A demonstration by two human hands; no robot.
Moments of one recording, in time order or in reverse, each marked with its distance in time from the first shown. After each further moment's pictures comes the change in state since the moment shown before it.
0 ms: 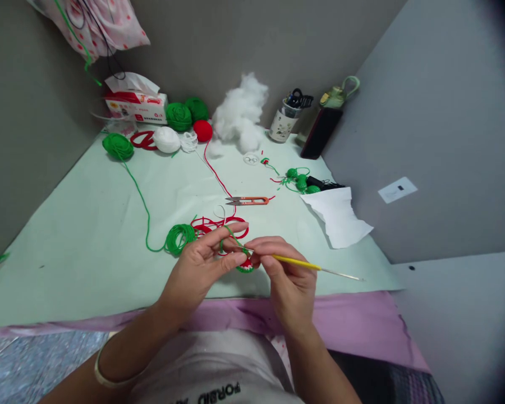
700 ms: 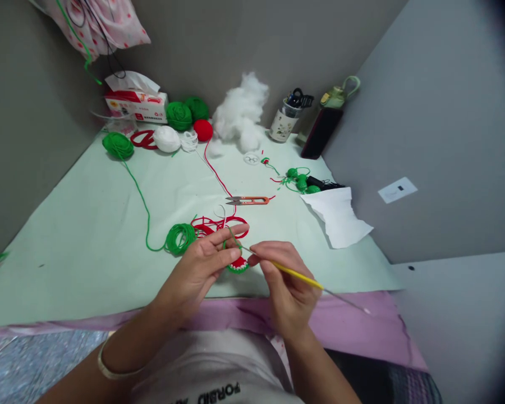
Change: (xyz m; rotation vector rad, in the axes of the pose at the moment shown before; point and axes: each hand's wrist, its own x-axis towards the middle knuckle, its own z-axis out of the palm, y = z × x) left_hand 0.002 0.001 0.002 -0.280 0.017 -0.231; right_hand -0.011 0.002 -0.001 -0.290 0.015 -0.178
